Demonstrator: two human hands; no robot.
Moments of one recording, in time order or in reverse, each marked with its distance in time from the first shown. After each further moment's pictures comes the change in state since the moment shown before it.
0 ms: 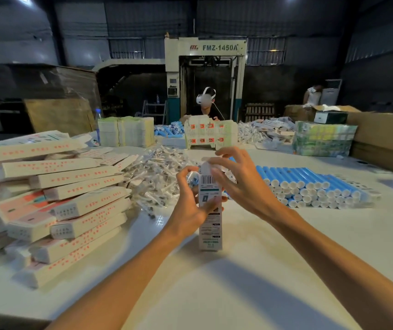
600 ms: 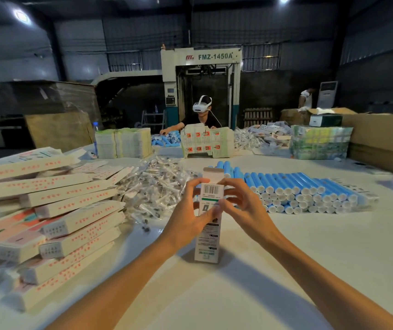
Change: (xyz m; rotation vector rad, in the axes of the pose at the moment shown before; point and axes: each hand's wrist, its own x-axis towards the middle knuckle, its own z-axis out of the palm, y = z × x) left_hand 0.016 -0.010 0.001 0.280 -0.068 0.039; right_hand -0.043 0.030 0.017 0.667 0.060 0.231
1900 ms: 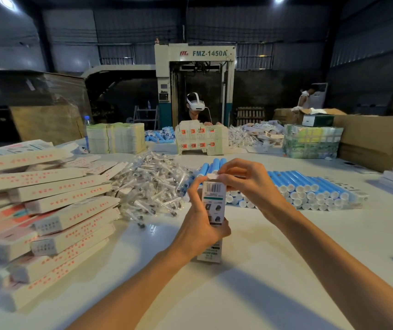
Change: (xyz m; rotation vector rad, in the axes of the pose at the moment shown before) left_hand -0.010 -0.012 0.034 0.084 0.029 0.098; right_hand 0.039 -0.030 -0.024 0.026 -0.014 0.152
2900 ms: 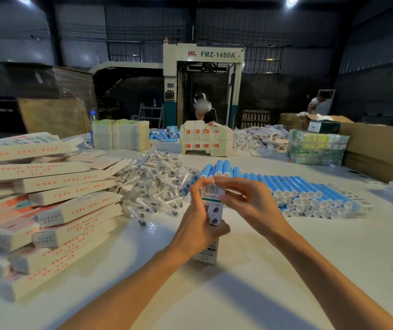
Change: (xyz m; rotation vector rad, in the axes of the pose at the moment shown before) left_hand 0.000 0.007 -0.005 -0.055 0.018 -0.067; right_hand -0.031 0.007 0.015 -0.013 -0.043 -0.091
